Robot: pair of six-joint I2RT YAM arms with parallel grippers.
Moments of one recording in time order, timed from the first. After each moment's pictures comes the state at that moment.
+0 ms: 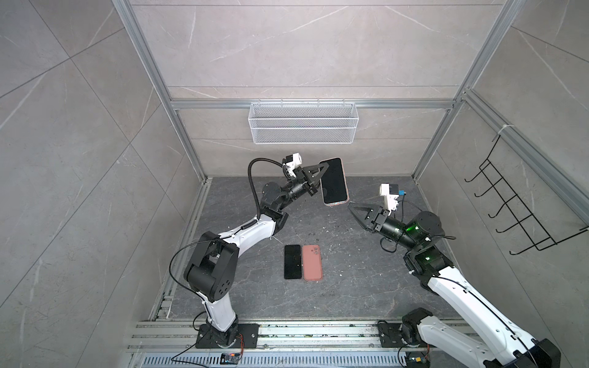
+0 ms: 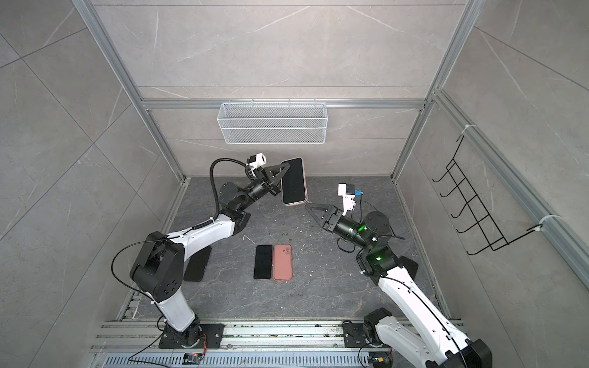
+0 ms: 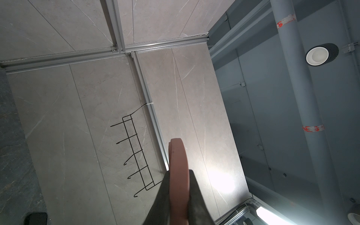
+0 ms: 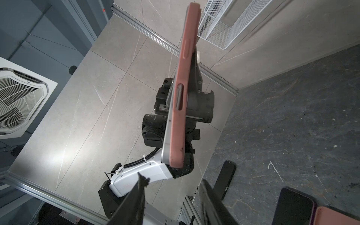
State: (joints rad) left arm -0.57 1.76 1.23 1.08 0.53 -1.72; right arm 0.39 0.95 0.77 0.34 -0.63 1.11
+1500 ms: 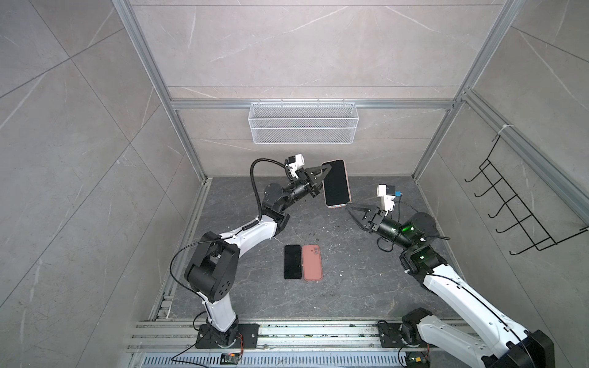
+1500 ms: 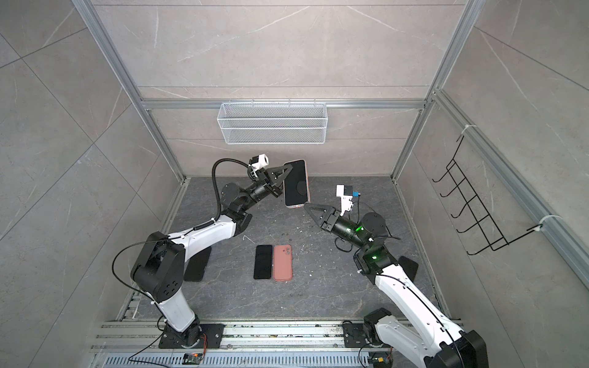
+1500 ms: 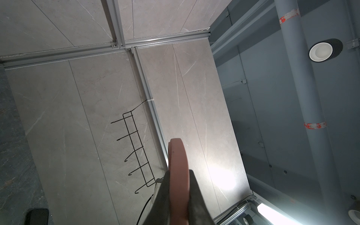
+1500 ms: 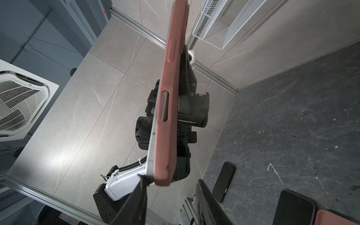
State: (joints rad) left arm -0.59 1.76 1.23 1.08 0.53 -1.71; right arm 0.39 0.98 0.72 0.43 -0.62 1.13
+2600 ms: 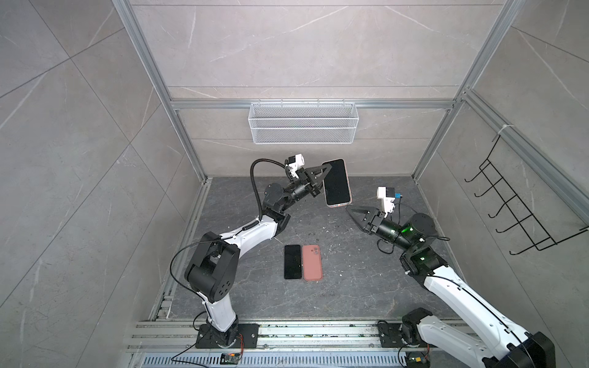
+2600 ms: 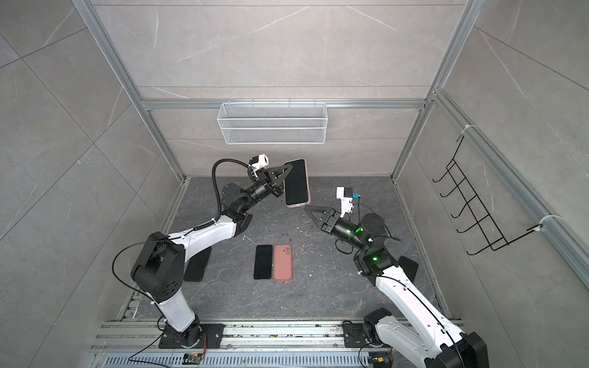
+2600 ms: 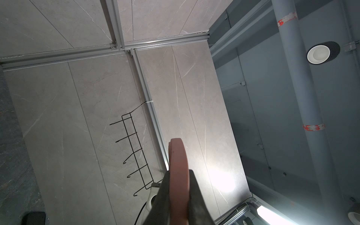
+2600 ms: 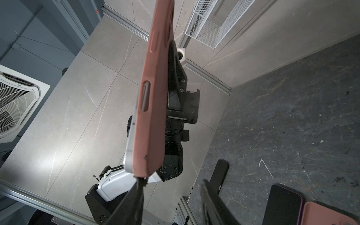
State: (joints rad) left arm -0.60 1.76 1.23 1.08 0.51 -1.71; right arm 0.39 0.97 0.71 0.40 -0.61 1.10
